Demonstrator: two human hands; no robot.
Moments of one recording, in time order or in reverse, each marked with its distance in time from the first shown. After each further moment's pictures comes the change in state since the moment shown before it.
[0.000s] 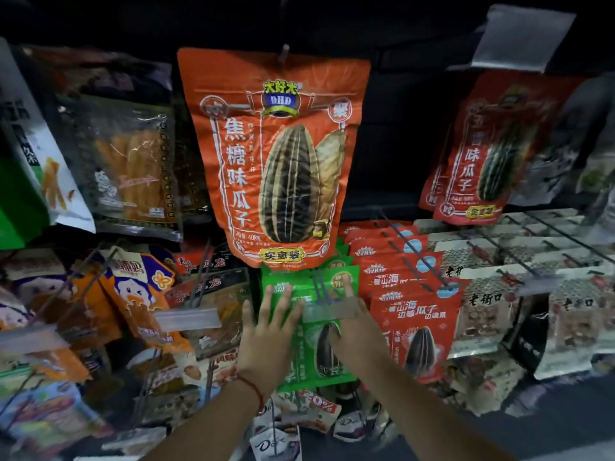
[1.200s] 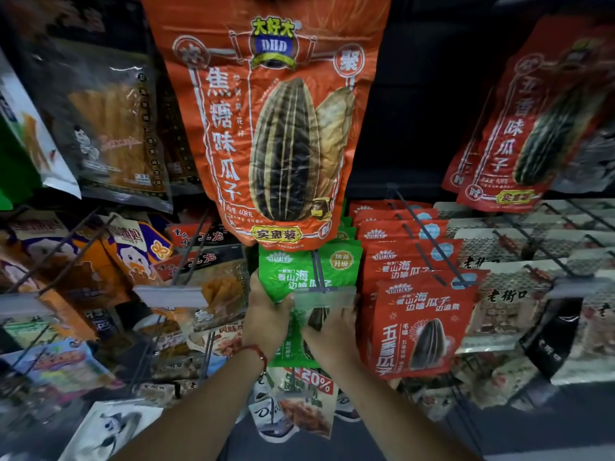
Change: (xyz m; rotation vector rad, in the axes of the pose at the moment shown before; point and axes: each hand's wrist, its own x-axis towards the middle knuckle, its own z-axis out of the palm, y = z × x) left_hand 0.034 0.015 0.033 -1.404 0.319 -0.508; right_hand 0.004 -0.005 0.059 0.362 -0.155 0.368
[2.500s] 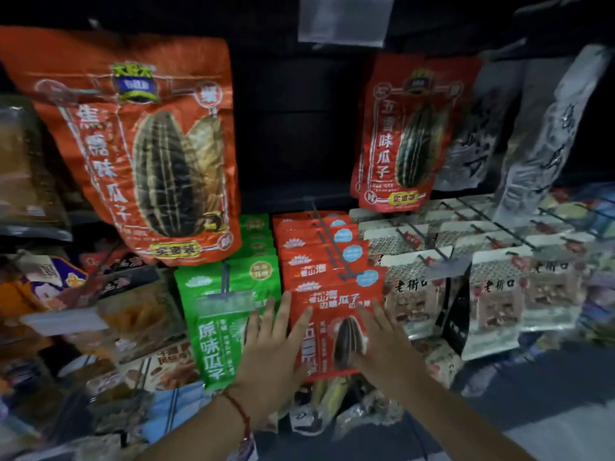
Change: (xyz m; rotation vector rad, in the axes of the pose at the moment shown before) left_hand -0.099 0.065 0.082 1.178 -0.369 0.627; right_hand -0.054 0.108 -0.192 -0.472 -0.020 -0.113
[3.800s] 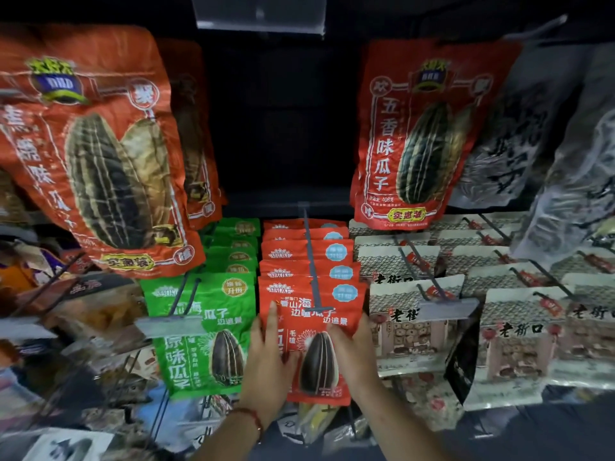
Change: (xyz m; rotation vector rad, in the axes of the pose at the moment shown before) left_hand 0.065 0.063 0.039 -0.751 0.191 -0.552; right_hand 0.089 0.025 0.020 1.141 0.099 0.215
